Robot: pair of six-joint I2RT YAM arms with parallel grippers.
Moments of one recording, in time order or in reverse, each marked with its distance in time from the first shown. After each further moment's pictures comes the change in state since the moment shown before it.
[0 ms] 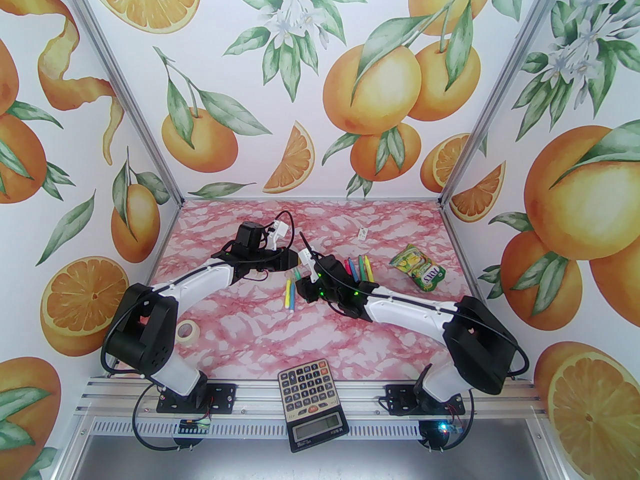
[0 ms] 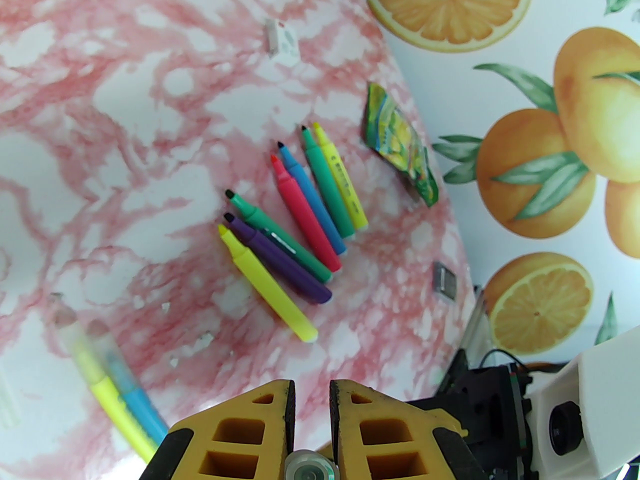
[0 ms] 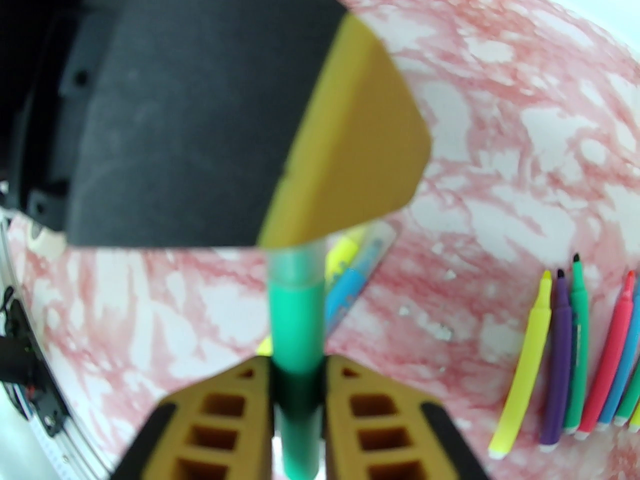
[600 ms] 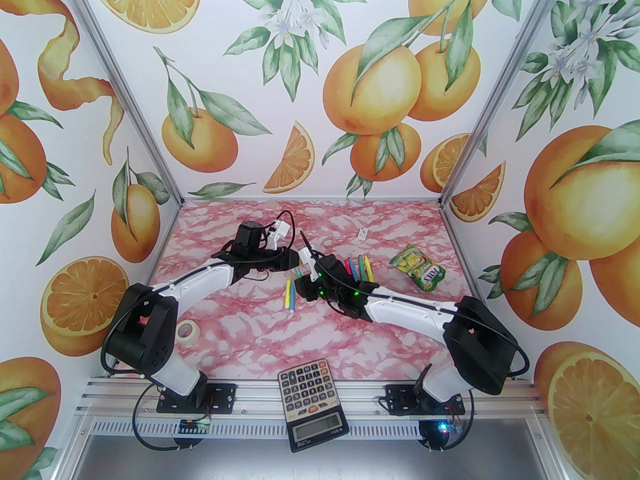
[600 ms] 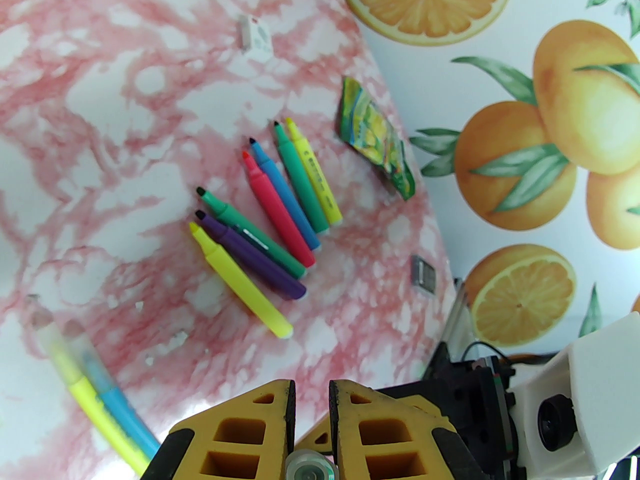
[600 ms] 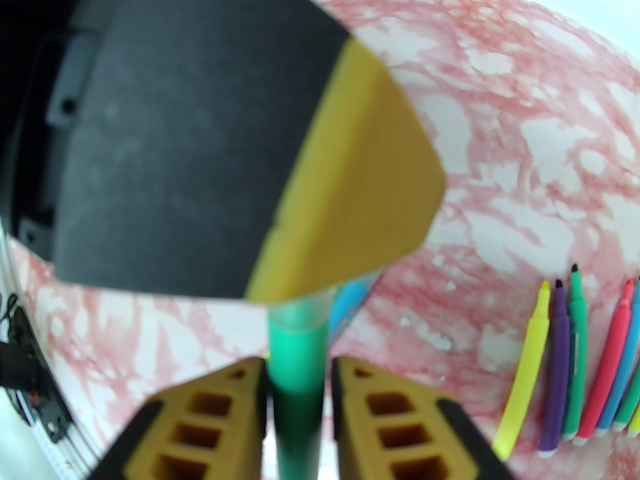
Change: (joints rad) left arm 0.000 0.000 0.000 0.021 0.053 -0.018; right arm 0.000 -0.001 0.000 0.021 0.000 0.004
